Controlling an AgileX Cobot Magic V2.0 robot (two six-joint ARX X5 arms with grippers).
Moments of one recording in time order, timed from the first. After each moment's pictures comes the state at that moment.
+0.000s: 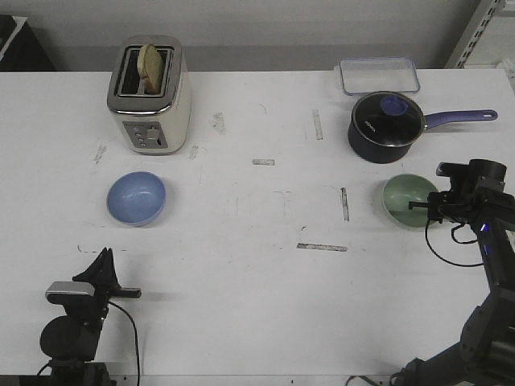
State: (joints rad) left arm 0.01 0.01 0.03 0.07 0.02 0.01; right arm -0.35 1.65 1.21 -0.63 -0.17 -0.18
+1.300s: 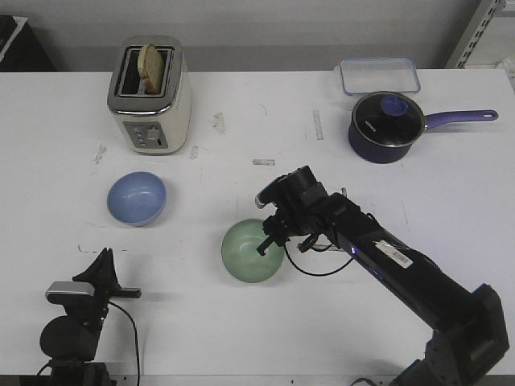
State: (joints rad) left arm 0.01 0.01 0.03 0.07 0.02 0.01; right arm 0.59 1.67 1.32 -0.69 -0.31 -0.08
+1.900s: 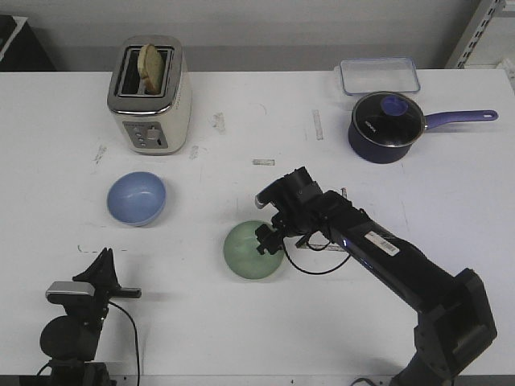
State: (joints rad) left arm 0.01 0.01 0.03 0.07 0.02 0.01; right arm 0.58 1.74 1.32 -0.68 -0.32 -0.08
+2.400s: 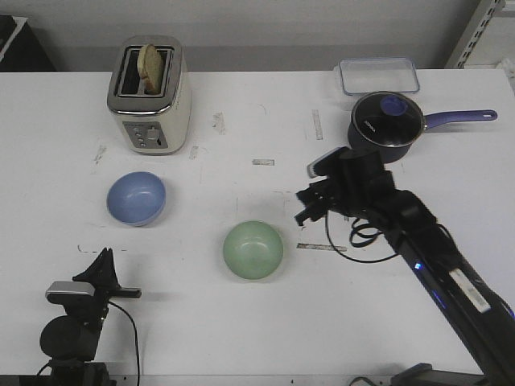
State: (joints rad) left arm 0.01 0.01 0.03 0.07 0.02 0.01; right arm 0.39 1.41 1.35 -0.71 -0.27 -0.07
